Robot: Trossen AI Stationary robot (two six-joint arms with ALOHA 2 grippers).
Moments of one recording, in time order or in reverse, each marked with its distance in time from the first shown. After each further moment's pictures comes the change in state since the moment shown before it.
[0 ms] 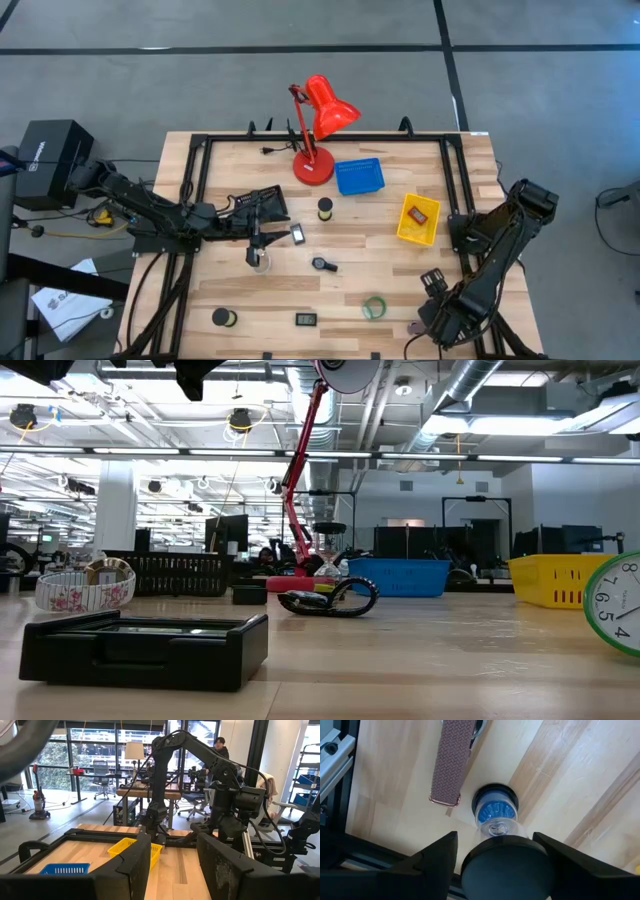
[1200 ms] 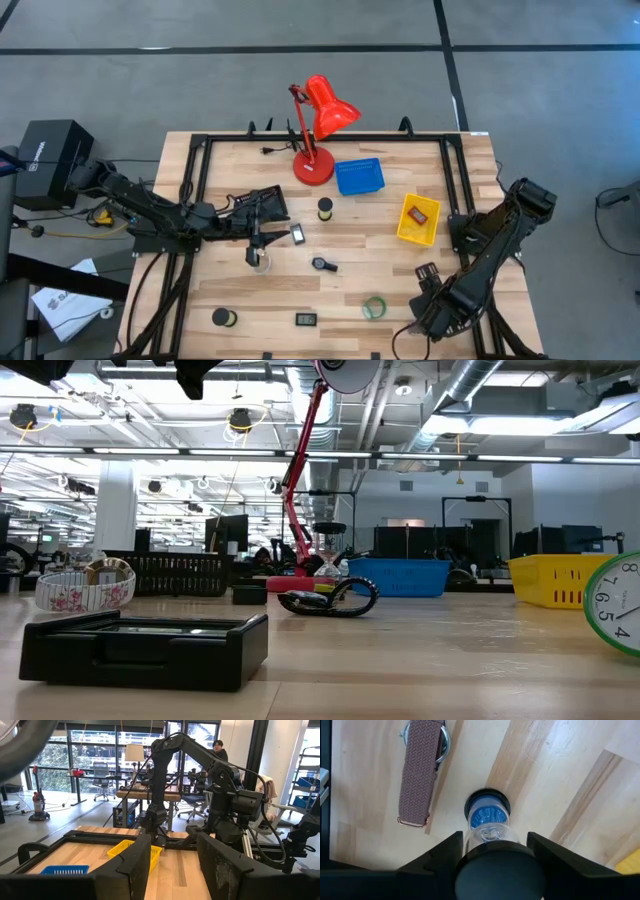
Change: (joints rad) left arm 0.000 0.000 0.000 0.012 0.000 0.000; right arm -0.073 -0.001 0.000 0.000 0.050 0.015
